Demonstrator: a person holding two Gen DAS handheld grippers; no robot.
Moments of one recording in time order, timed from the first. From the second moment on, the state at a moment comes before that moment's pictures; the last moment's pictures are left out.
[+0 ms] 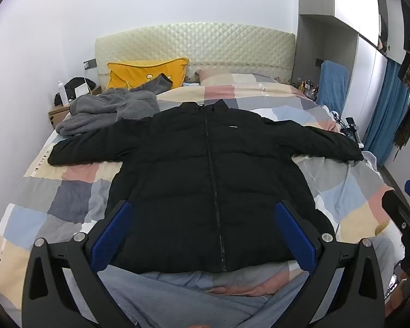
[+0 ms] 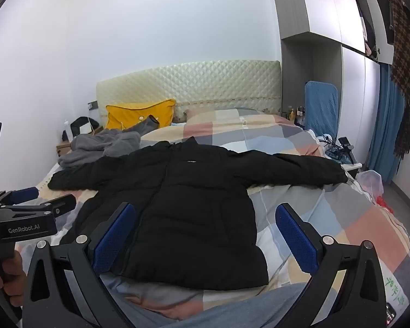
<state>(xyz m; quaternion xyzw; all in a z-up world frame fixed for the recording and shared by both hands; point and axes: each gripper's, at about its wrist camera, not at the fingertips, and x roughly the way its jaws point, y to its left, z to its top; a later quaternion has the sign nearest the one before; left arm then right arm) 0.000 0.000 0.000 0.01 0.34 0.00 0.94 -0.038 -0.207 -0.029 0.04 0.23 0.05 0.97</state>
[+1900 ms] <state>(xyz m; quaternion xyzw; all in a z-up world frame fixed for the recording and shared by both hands) -0.021 -0.002 0.011 -0.03 0.33 0.02 0.94 -0.044 -0.218 -0.027 0.03 0.24 0.08 0.97</state>
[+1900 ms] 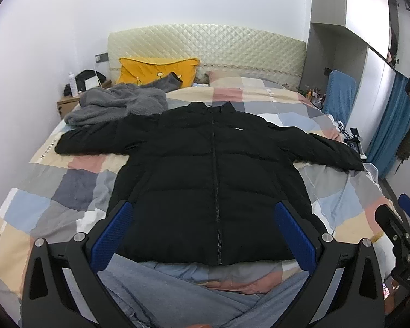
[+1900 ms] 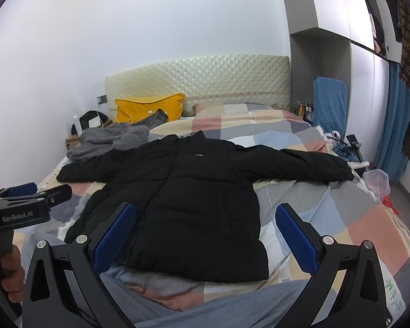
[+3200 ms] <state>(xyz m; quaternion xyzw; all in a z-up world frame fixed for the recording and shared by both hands) -0.065 0.026 0.022 -0.06 0.31 0.06 0.95 -0.057 -0.207 -0.024 0.03 0.23 0.11 0.97</state>
